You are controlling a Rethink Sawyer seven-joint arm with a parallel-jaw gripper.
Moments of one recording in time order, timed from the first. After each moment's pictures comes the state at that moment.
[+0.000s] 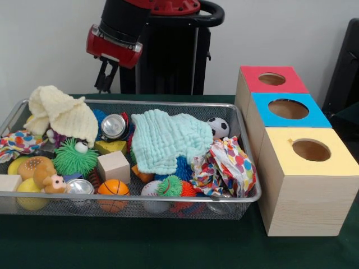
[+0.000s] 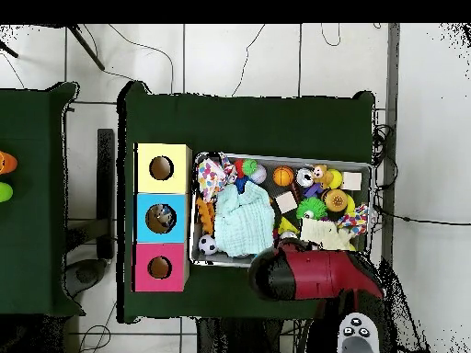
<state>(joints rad) -0.26 -0.73 -0.21 1.80 -0.57 0.36 1.87</state>
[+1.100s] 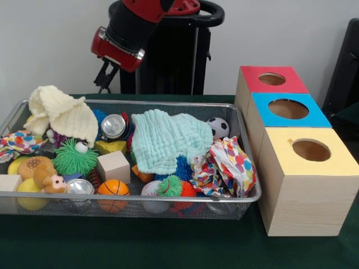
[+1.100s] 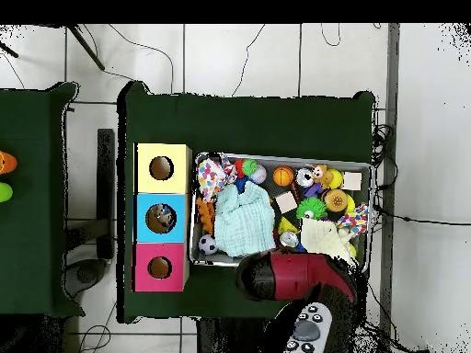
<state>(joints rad) -0.05 -0.56 -0.45 1.75 -0.43 0.36 1.88</state>
